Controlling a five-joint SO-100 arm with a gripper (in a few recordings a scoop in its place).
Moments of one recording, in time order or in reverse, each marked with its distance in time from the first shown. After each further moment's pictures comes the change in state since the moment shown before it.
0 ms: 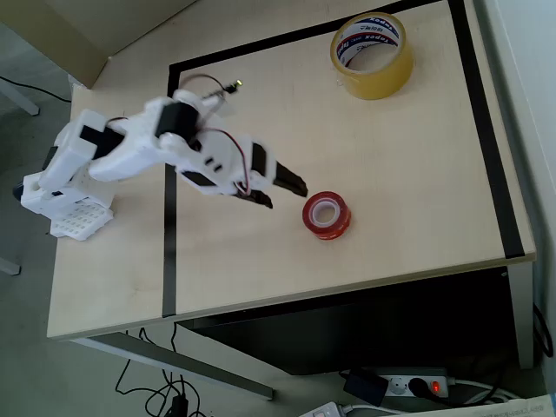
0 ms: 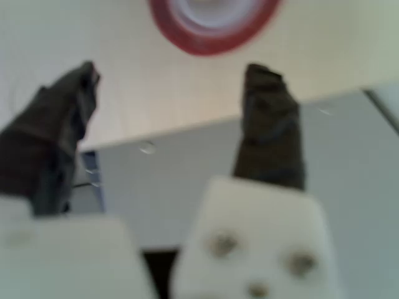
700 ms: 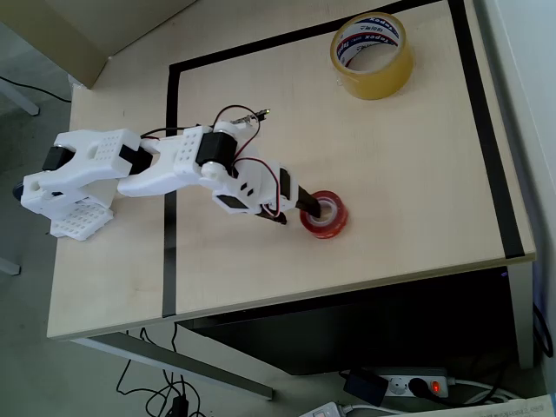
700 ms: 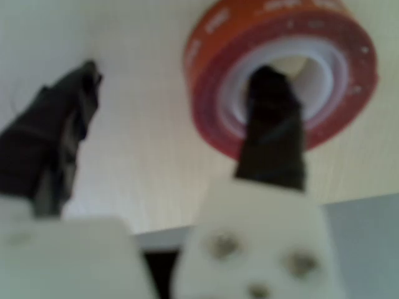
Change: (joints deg) arm -0.6 -16.9 -12.5 -0.7 0.1
